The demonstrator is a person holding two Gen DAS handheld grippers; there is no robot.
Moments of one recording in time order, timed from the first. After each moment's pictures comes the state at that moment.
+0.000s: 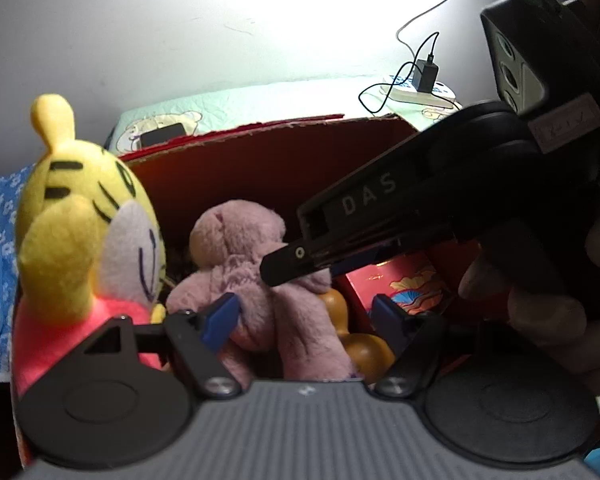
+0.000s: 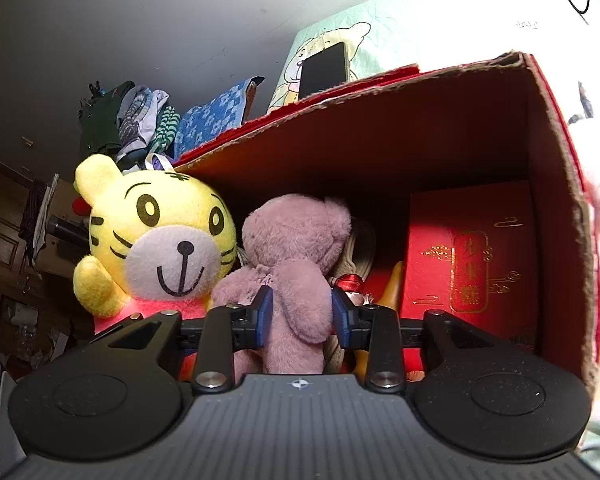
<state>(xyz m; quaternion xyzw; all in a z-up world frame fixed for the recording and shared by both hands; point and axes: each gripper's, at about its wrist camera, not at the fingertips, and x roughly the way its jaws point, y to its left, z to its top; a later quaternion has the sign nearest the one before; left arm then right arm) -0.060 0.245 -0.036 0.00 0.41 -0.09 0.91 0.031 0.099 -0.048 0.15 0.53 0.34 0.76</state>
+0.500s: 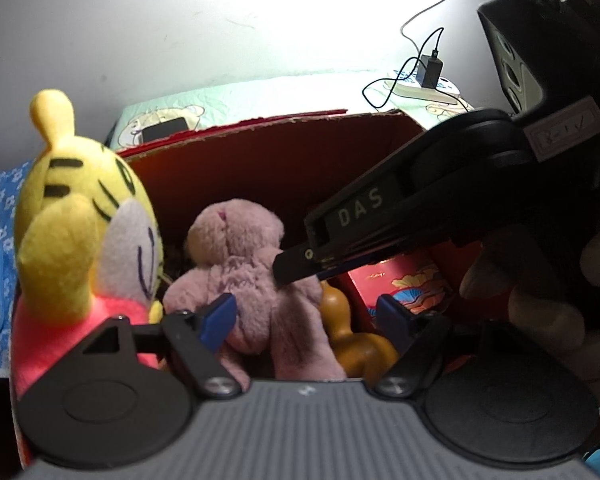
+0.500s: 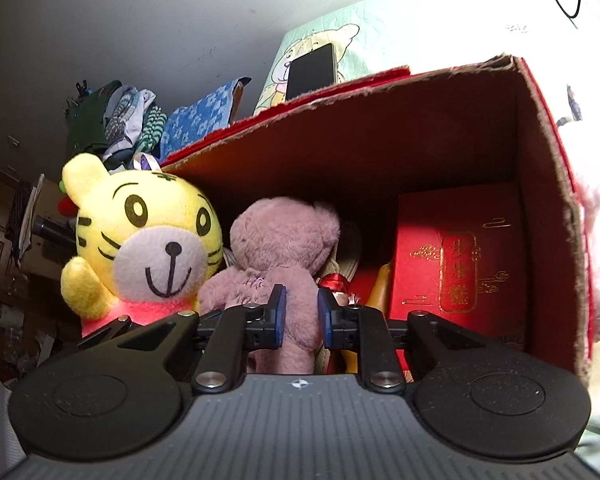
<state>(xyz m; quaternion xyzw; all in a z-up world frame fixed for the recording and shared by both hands) -0.055 0.244 -0.038 0.00 0.42 -0.08 0.91 0.036 0.112 -0.048 0.13 0.54 0.32 0.77</state>
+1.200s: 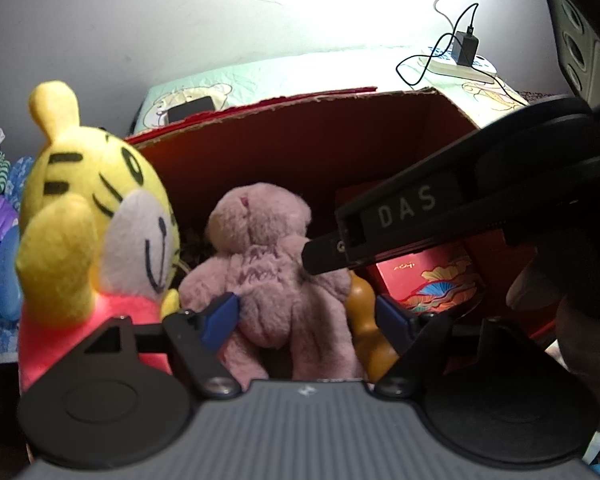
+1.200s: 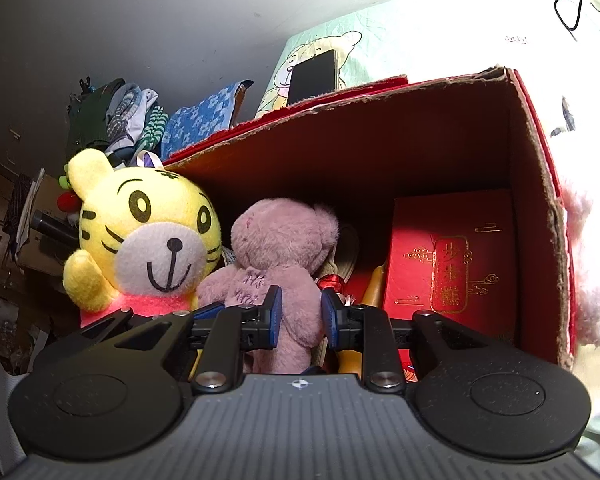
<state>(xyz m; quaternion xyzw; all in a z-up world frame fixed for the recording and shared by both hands) -0.044 0.236 -0.042 0.02 0.45 -0.03 0.89 0.034 0.107 -0.043 0.12 0.52 0.32 0.78</state>
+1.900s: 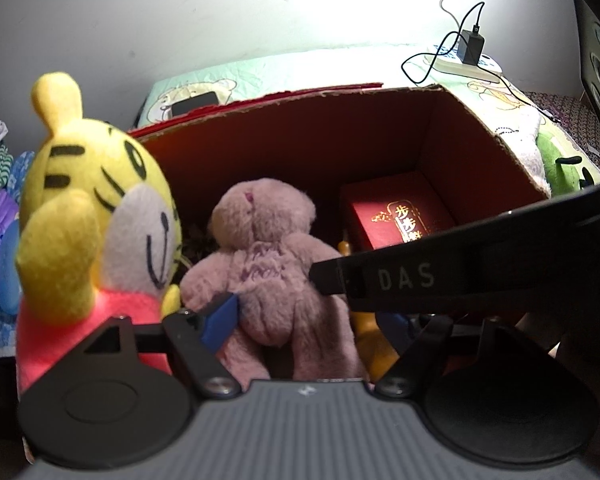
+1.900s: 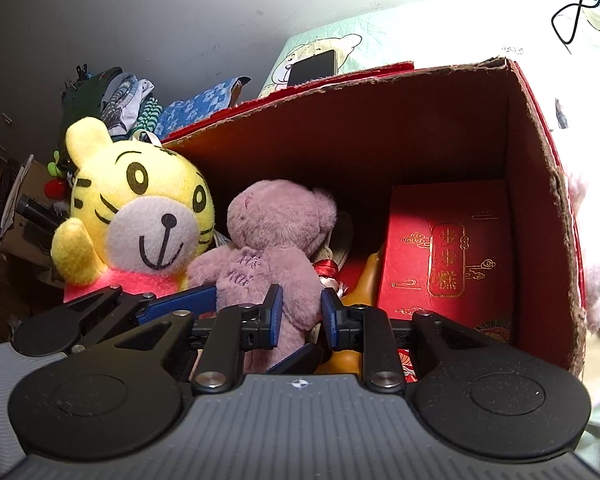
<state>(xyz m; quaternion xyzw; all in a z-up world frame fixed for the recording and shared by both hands) -0.045 0.238 -0.043 0.02 0.46 -0.02 0.89 0.016 0.112 -0.048 0.09 0.51 0.31 0.80</state>
